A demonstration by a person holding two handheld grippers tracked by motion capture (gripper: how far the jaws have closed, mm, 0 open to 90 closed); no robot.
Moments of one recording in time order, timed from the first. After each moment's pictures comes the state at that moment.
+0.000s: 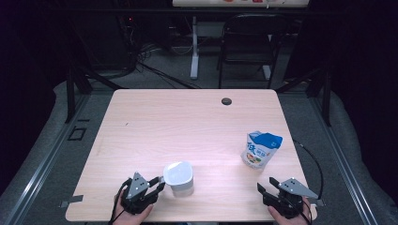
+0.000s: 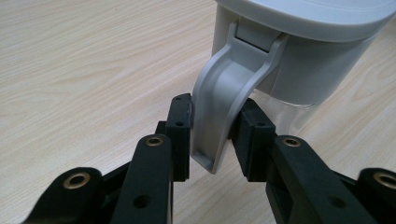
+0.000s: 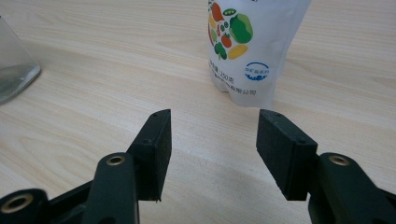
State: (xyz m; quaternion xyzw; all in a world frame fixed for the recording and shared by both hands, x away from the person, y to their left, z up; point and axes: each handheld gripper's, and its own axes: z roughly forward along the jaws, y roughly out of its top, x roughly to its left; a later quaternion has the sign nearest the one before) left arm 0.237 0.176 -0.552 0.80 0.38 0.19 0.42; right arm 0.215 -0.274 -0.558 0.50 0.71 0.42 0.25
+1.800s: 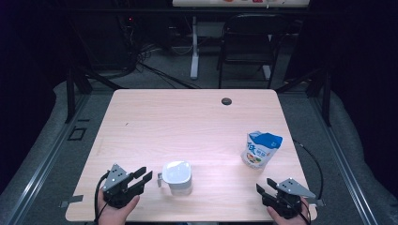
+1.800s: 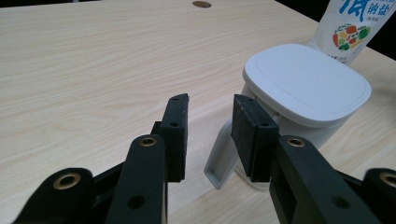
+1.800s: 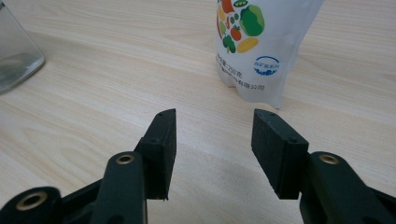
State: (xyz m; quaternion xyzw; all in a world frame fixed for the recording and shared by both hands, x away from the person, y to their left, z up) left arm 0.239 0.209 -0.511 0.74 0.43 0.19 0.48; right arm 0.216 -0.270 -0.560 0.50 0.72 0.42 0.25
